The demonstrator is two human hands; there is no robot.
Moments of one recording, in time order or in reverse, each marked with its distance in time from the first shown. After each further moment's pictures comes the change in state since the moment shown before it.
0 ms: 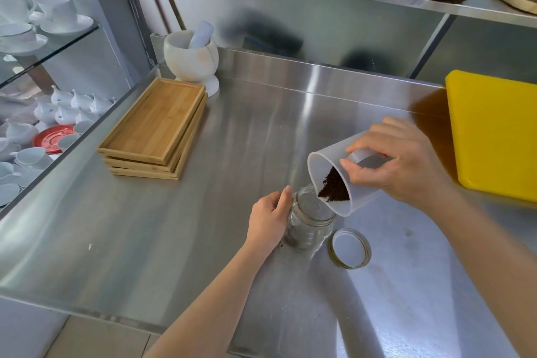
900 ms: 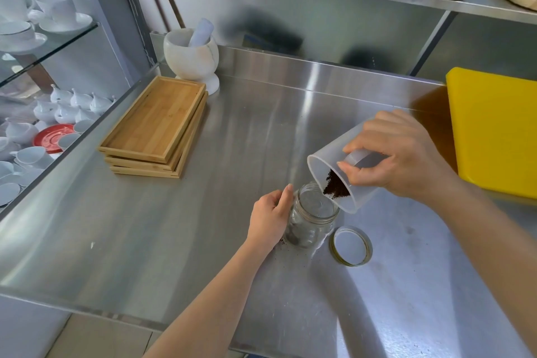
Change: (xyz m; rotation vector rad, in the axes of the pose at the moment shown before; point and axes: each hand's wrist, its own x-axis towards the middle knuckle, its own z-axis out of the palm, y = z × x) left_hand 0.000 -0.001 -0.002 0.003 -0.019 -0.008; right_hand 0.009 0.002 -0.001 -0.027 -0.048 -0.122
